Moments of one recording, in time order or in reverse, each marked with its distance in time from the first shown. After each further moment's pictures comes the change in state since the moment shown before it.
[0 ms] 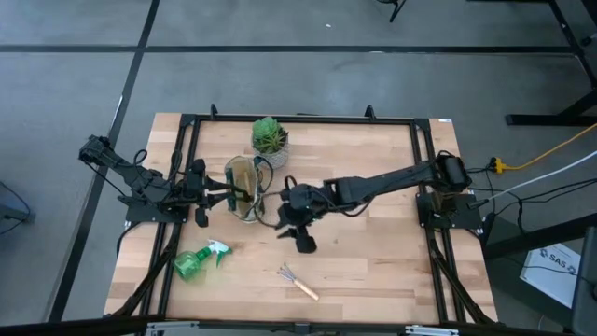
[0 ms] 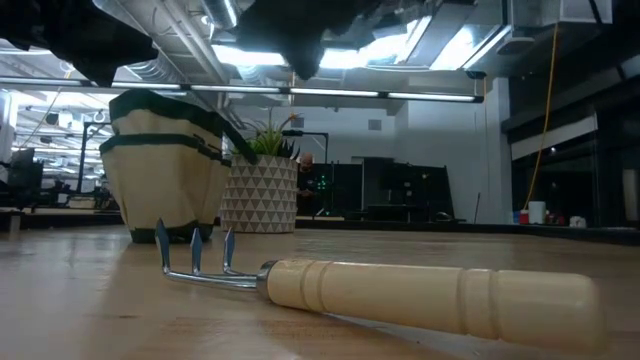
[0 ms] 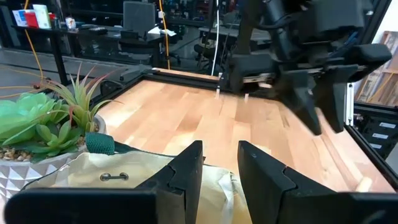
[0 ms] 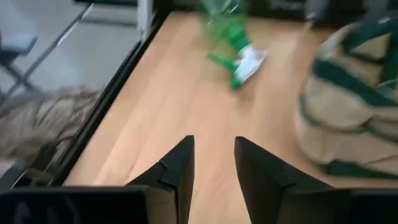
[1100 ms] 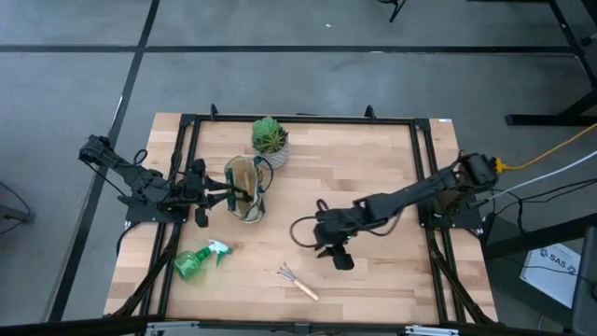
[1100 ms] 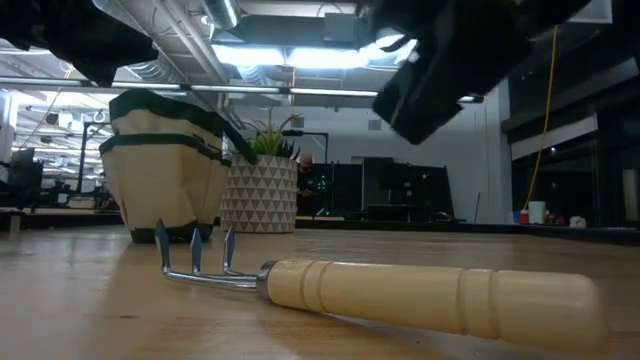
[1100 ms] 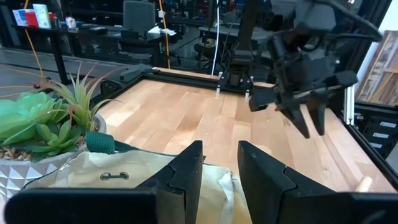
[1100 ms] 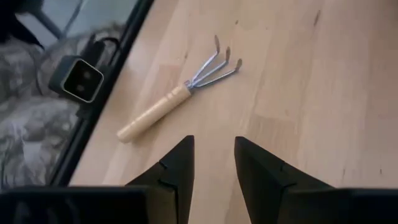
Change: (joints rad) left arm 0.000 0.000 0.000 -0.001 0.000 0.000; right arm 0.128 -0.219 -0.507 0.164 -0.006 0.180
